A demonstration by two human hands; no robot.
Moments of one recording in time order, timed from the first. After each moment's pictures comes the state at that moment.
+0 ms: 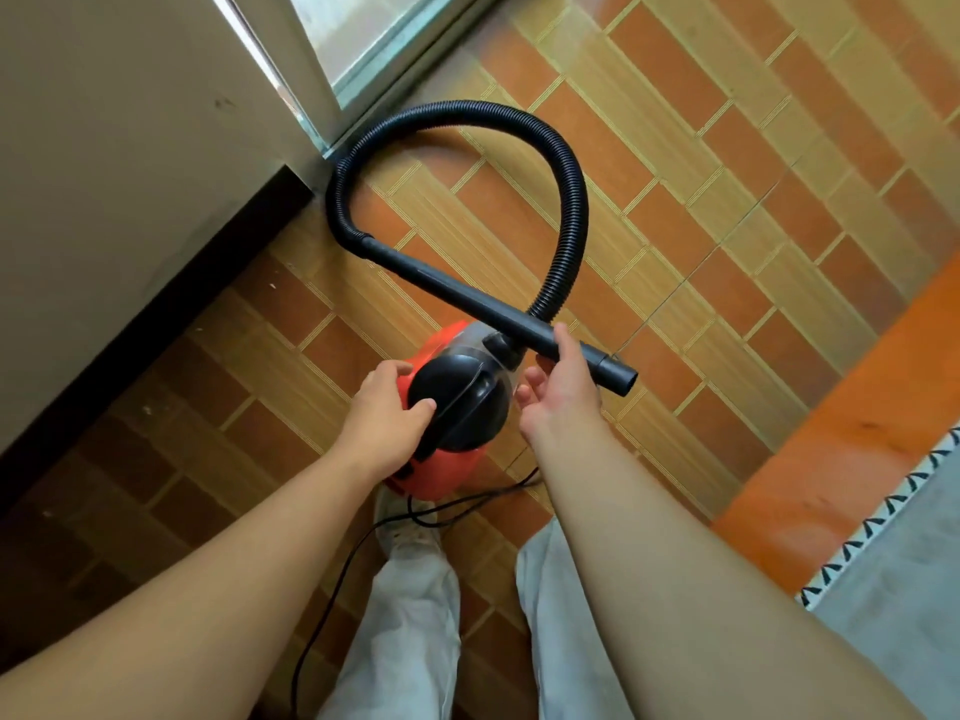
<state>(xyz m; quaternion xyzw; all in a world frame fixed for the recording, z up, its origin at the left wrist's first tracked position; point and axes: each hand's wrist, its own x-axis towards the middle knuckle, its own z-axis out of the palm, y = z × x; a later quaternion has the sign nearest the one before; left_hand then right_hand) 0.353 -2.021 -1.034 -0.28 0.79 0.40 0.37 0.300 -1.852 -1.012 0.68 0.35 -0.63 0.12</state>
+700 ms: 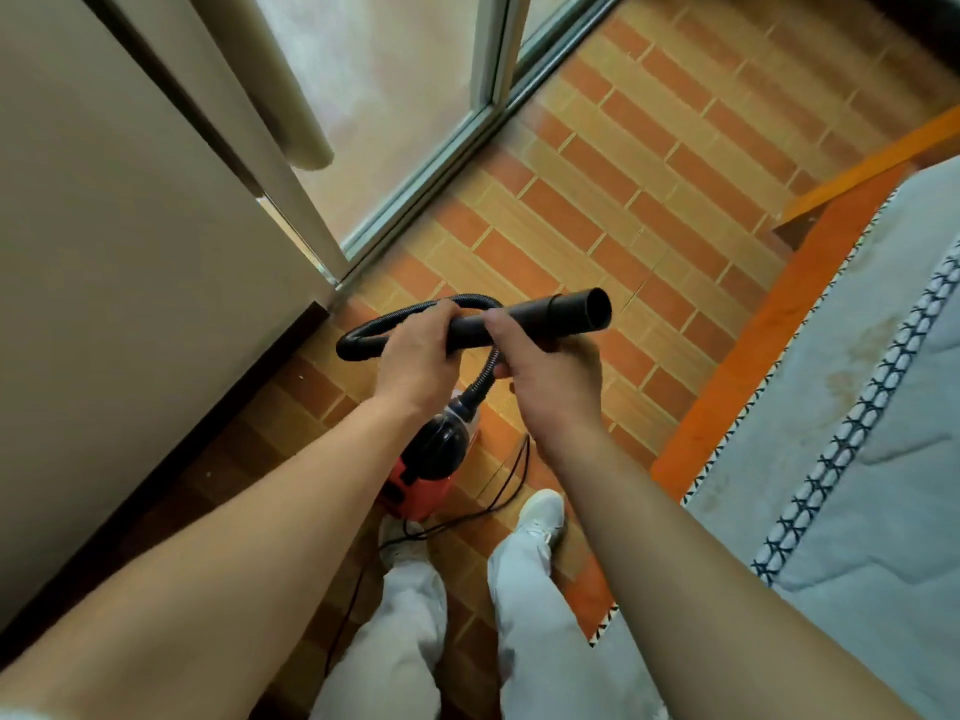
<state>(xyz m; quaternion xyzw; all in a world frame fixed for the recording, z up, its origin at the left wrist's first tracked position) 0.246 -1.956 -0.760 -0.04 0.92 0.36 0.14 0.270 -1.826 -0.667 0.32 0.73 -0.59 0.13</state>
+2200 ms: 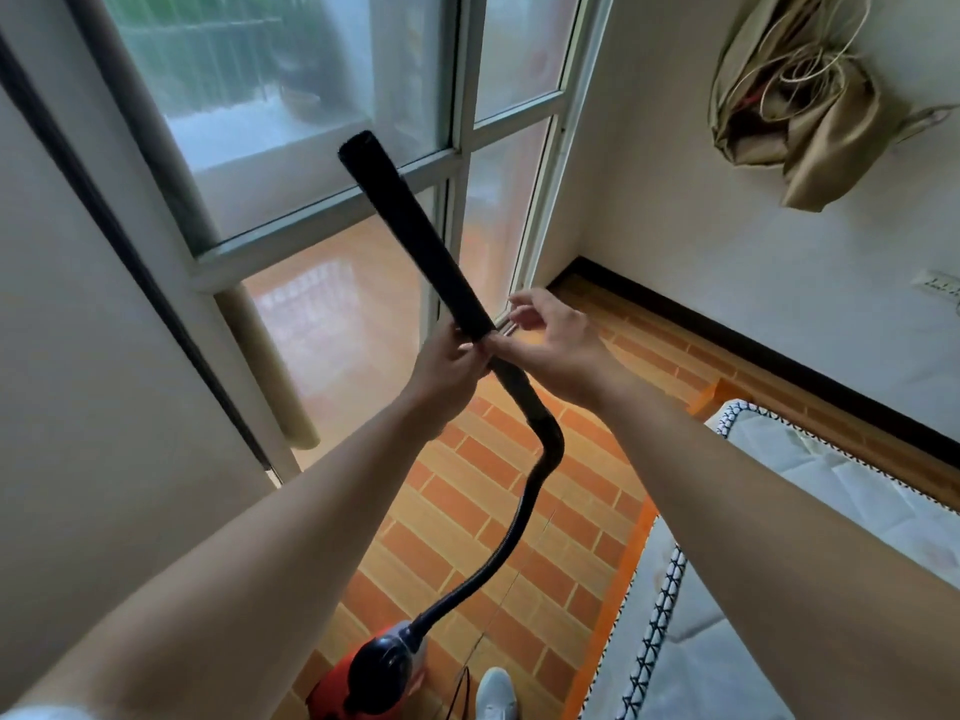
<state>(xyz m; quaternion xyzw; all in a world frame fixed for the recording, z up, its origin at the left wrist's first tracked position) 0.163 -1.827 -0.333 0.08 0.69 0.71 0.04 0.164 -1.672 -0.277 -0.07 0.92 -0.38 0.02</state>
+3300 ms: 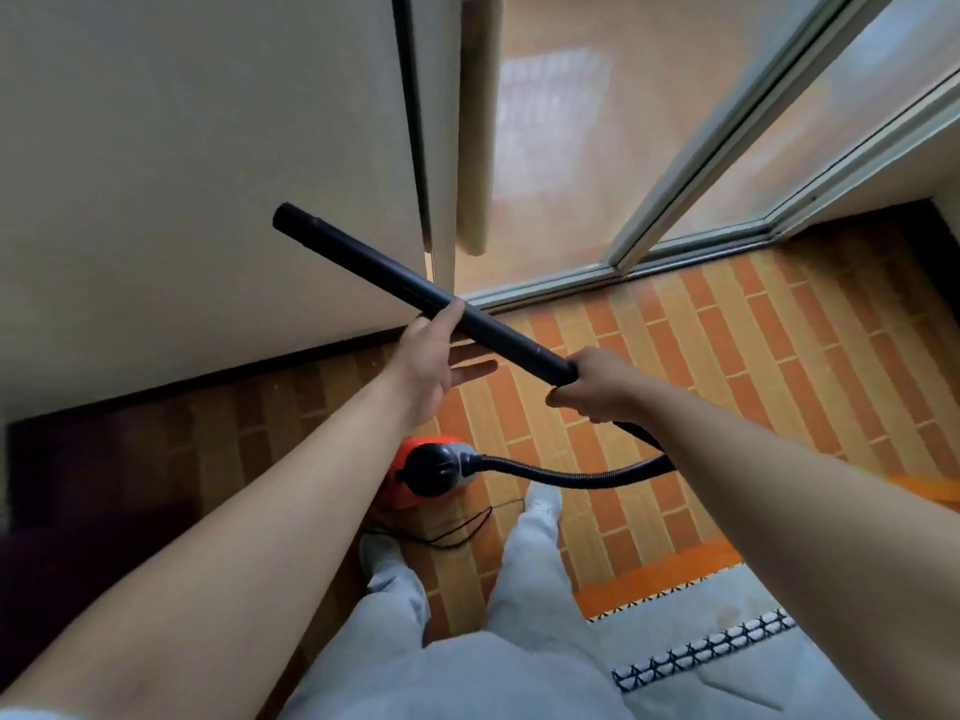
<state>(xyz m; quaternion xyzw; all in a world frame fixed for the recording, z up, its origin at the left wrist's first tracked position) 0.246 -1.951 -0.520 -0.39 0.44 0.81 0.01 0.116 -1.769 -0.511 -0.21 0.86 -0.11 0.45</state>
